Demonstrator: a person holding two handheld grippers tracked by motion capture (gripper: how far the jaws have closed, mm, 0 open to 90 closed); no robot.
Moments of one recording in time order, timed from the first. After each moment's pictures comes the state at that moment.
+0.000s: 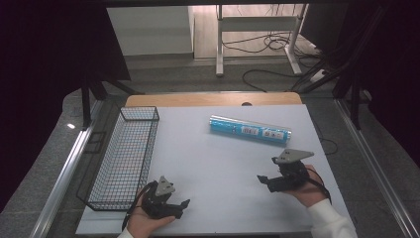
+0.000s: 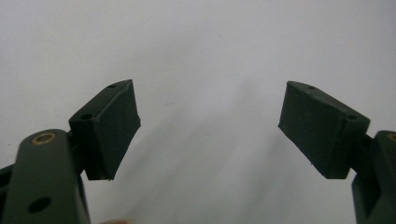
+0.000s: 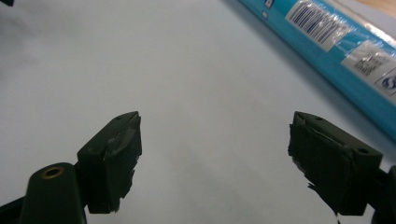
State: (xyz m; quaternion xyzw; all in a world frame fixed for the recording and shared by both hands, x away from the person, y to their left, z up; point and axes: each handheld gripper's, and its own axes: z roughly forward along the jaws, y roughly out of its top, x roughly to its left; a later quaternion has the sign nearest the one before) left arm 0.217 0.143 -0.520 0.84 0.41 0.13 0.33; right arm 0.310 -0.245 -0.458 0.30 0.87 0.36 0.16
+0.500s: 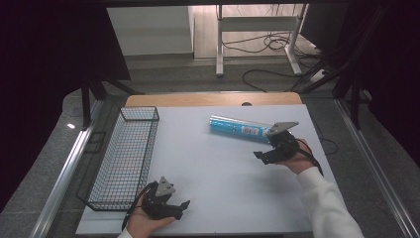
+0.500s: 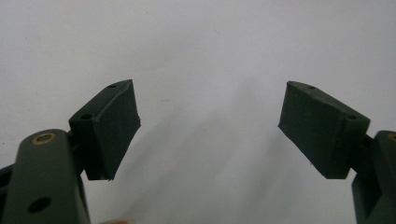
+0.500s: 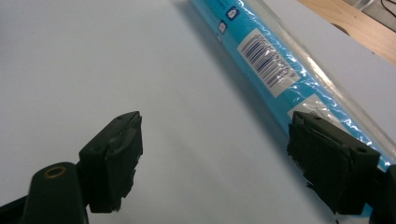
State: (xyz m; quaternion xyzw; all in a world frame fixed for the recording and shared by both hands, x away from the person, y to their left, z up) left arm 0.216 0.143 -0.521 0.84 0.41 0.12 0.33; right arm 0.386 -0.228 -0.444 0.29 0.89 0.31 0.17
